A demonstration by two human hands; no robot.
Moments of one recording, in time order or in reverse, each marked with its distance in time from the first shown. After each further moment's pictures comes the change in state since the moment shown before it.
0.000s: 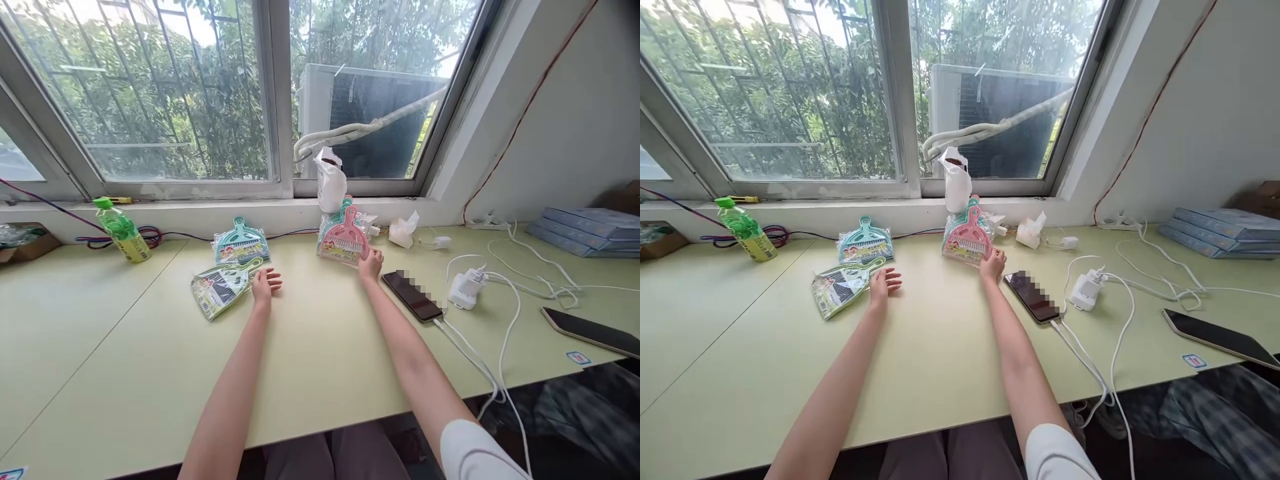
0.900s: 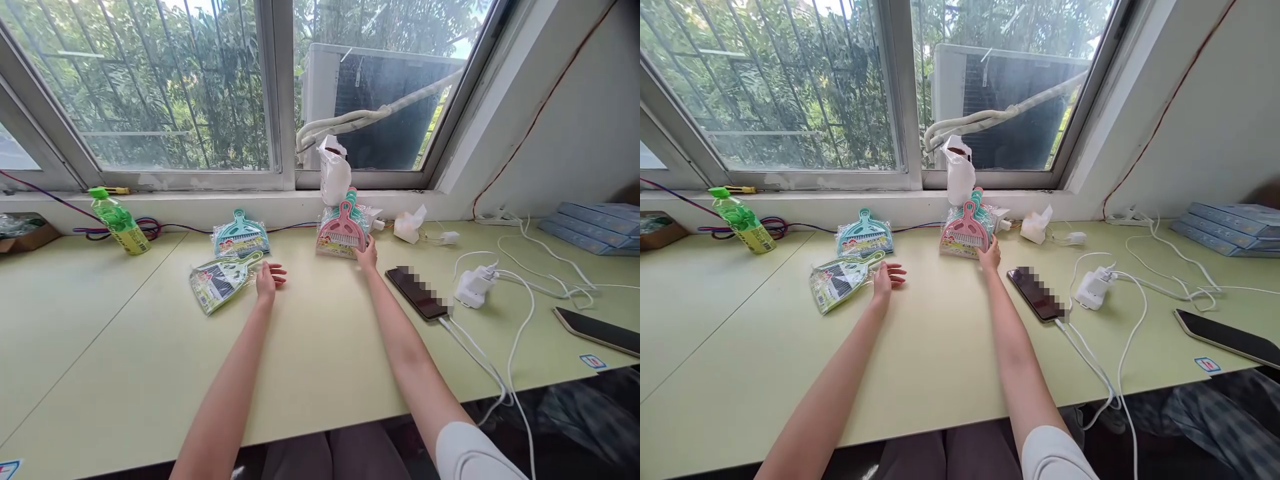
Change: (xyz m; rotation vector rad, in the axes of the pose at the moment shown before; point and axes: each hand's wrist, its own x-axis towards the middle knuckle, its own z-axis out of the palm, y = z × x) left_hand -0.002 -0.004 0.007 0.085 -0.048 0.034; right_hand 0.021 0.013 0.031 0.147 -0.182 -0.013
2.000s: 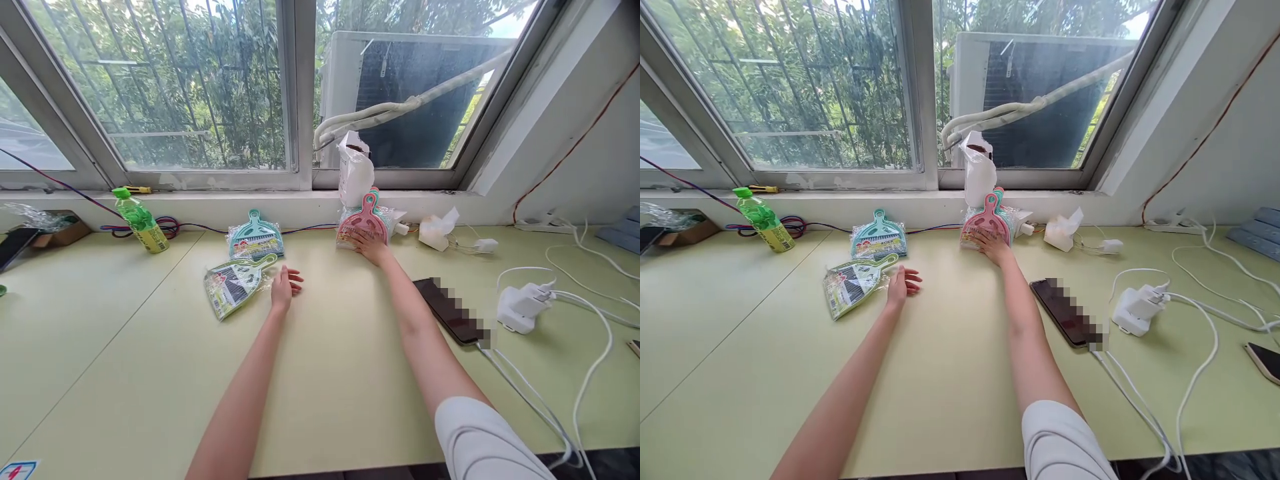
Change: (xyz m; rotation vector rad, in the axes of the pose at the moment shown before) left_hand 0.001 -0.002 0.001 0.086 -0.058 -0.016; right_hand 0.054 -0.037 0.017 -0.459 -0.530 -0.934
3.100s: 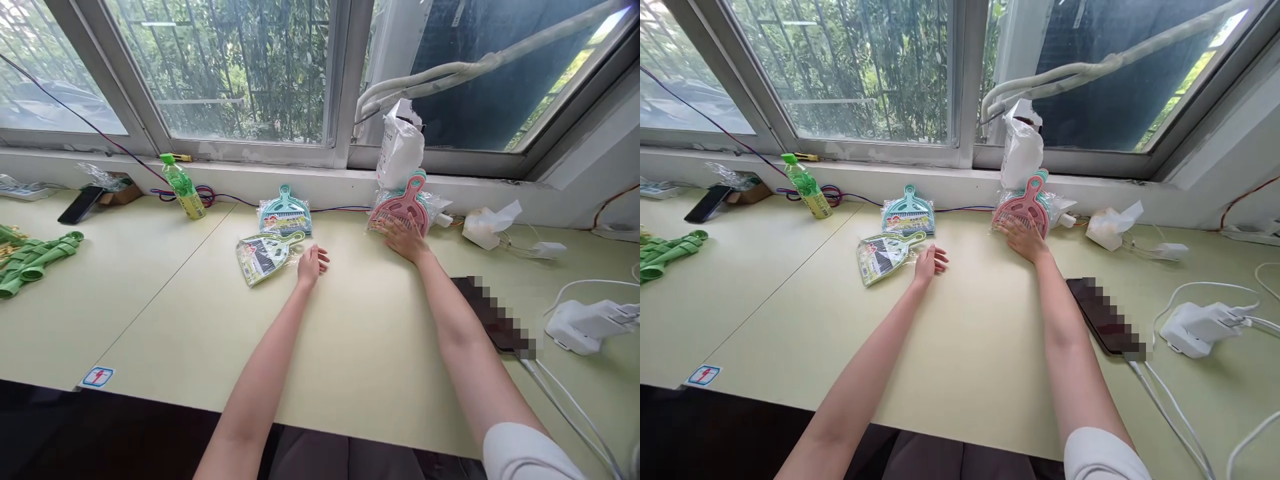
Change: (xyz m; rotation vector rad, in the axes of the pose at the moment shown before) left_hand 0.001 -0.003 0.002 0.064 -0.021 -0.038; right_hand -0.021 -0.009 0.002 -0.255 0.122 -0.212
